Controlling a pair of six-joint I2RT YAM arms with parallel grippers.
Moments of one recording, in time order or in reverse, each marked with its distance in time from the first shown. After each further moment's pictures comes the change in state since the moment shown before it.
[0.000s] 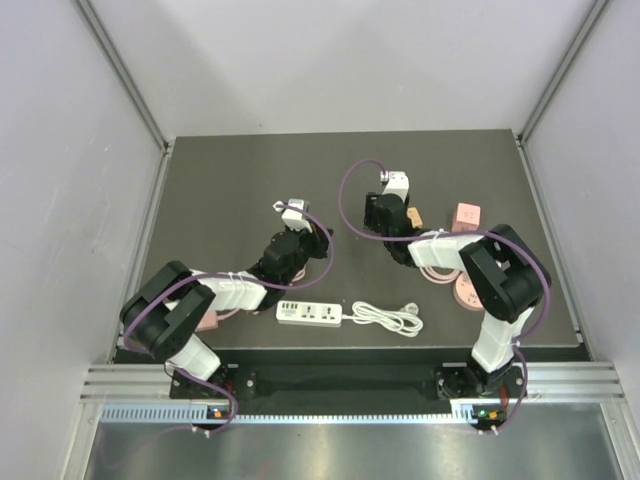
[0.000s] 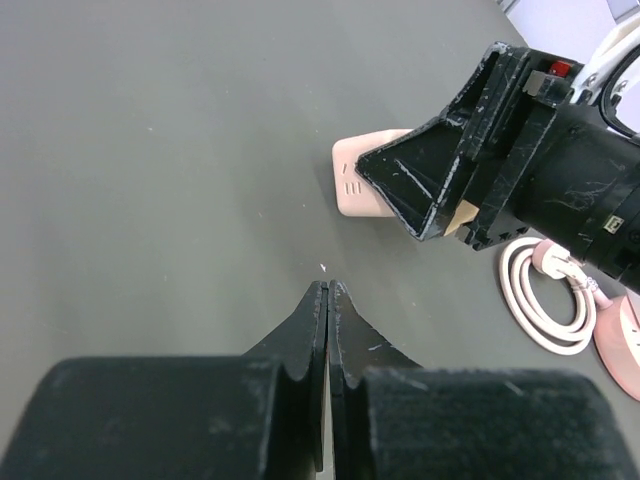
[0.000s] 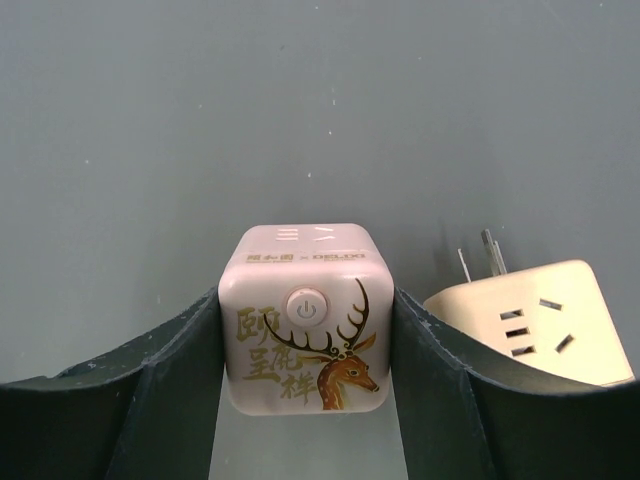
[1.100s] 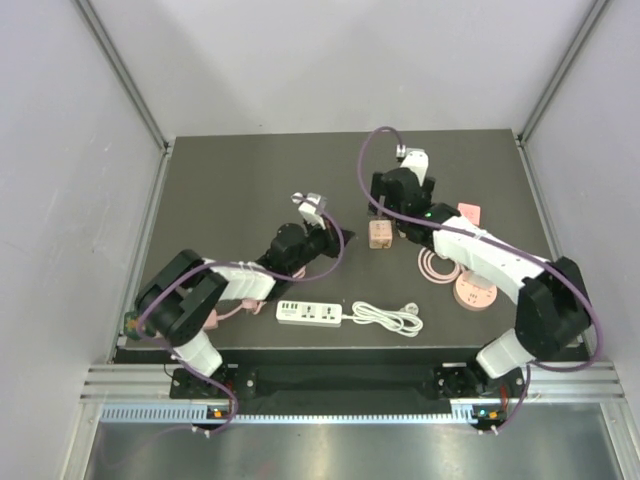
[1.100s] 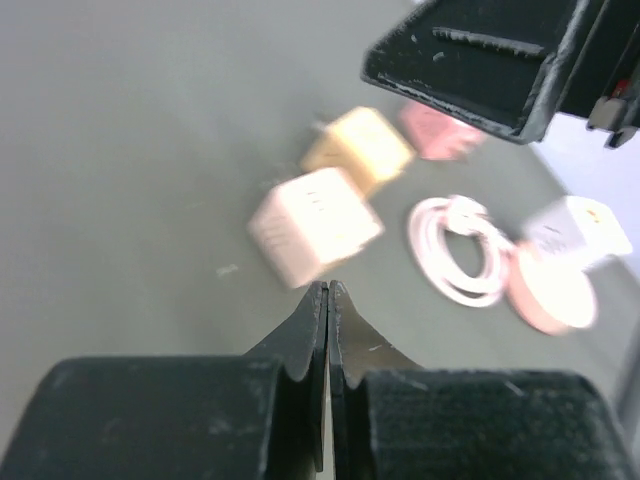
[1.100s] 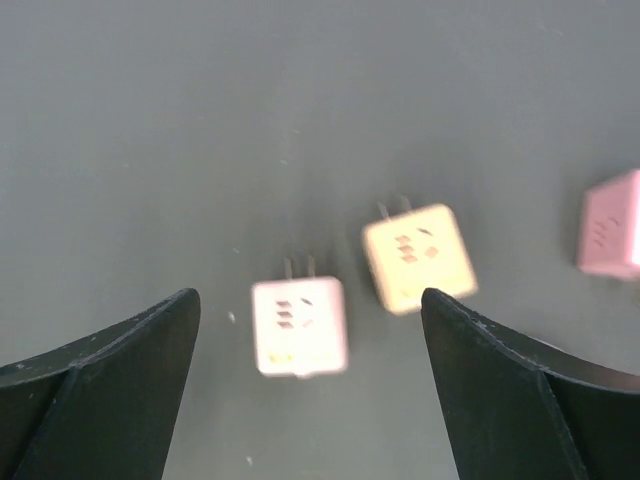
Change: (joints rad) left arm 0.013 0.060 0.051 0.038 0.240 -0.026; right arm 0.019 -0.256 0.210 -0.587 0.044 0.098
